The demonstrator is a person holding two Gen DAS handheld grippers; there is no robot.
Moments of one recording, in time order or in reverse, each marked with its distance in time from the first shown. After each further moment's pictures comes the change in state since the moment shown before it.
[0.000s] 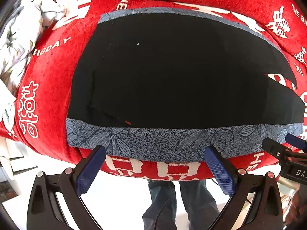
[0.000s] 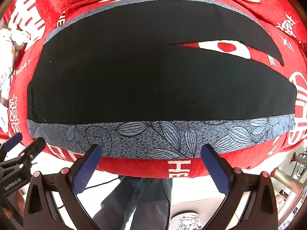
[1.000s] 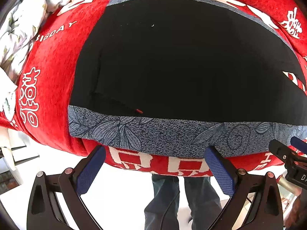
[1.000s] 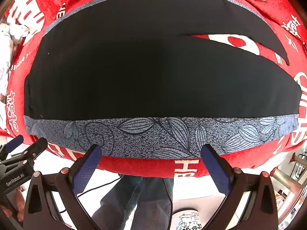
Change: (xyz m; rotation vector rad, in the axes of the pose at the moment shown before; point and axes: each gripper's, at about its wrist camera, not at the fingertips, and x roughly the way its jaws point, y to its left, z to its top) left arm 0.027 0.018 -0.008 -0.047 0.068 0.041; right arm 0.018 0.008 -0.002 -0.009 0.035 -0.002
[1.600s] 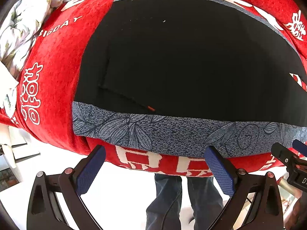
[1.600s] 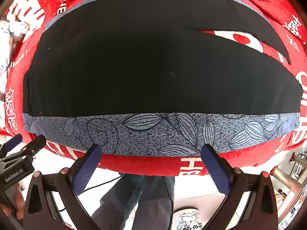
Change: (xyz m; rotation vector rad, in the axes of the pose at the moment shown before) left arm 0.008 0.012 -0.004 -0.020 0.008 0.012; right arm 0.015 0.005 -0.010 -0.001 0.008 -0.006
